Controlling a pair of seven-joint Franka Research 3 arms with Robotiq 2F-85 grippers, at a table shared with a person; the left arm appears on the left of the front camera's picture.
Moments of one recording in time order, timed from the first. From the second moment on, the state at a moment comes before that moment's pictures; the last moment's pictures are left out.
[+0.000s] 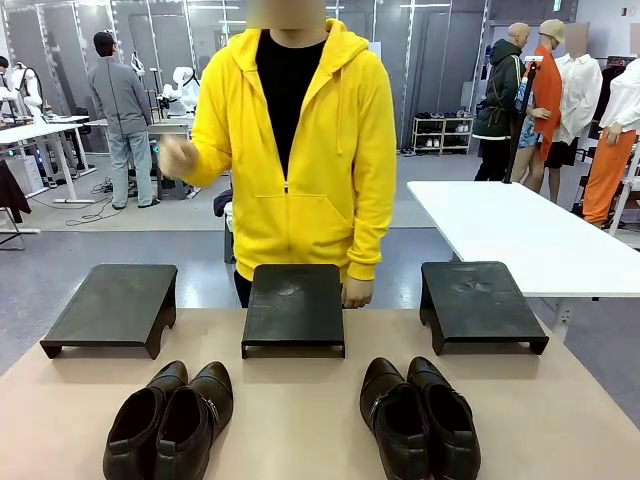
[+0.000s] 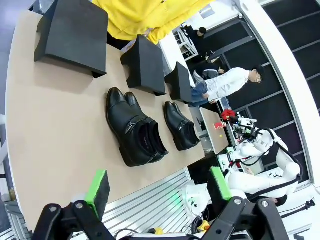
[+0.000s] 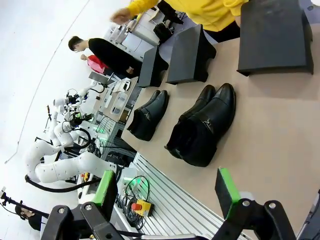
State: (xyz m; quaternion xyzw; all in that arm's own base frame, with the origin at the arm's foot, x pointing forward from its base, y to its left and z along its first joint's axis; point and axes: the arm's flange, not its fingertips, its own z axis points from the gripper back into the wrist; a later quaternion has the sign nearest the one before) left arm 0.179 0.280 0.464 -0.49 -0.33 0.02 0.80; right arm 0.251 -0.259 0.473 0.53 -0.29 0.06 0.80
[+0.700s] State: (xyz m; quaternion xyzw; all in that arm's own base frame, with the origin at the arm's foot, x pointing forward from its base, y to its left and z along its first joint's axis) left arm 0.179 0.280 0.464 -0.49 -0.33 0.02 0.80; right arm 0.251 -0.259 0.474 0.53 -0.29 0.06 0.80
